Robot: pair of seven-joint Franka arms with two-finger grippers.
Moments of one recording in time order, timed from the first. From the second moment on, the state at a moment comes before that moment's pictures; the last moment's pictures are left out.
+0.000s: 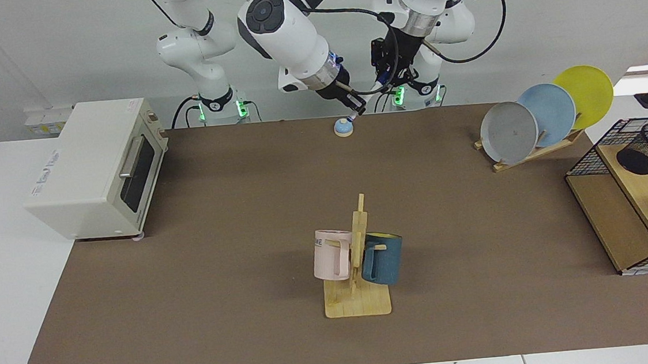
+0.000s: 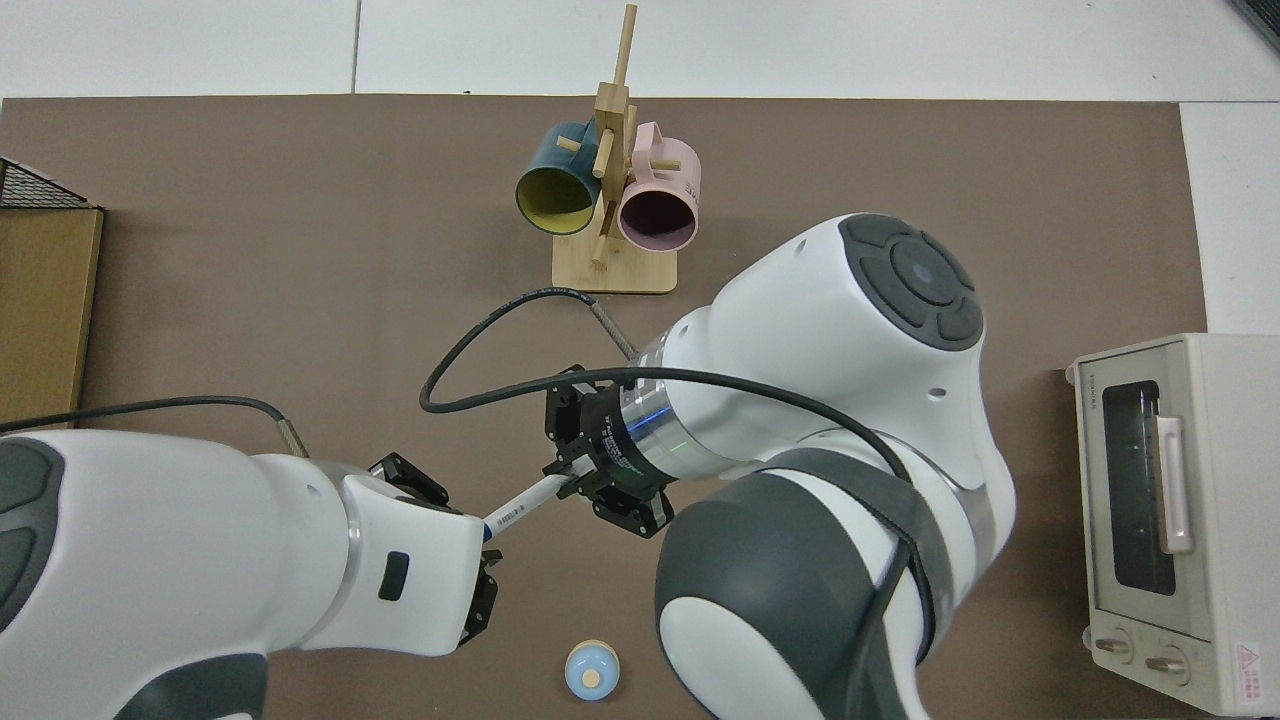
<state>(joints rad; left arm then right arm) -0.23 -0.29 -0.21 -1.93 -0.32 1.65 0.63 0.34 0.17 0.25 -1.57 0.53 1.80 1.49</state>
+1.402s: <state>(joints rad) -0.23 -0.29 -0.21 -1.93 -0.32 1.66 0.61 0.35 0.16 0.26 -1.57 0.51 1.80 1.44</state>
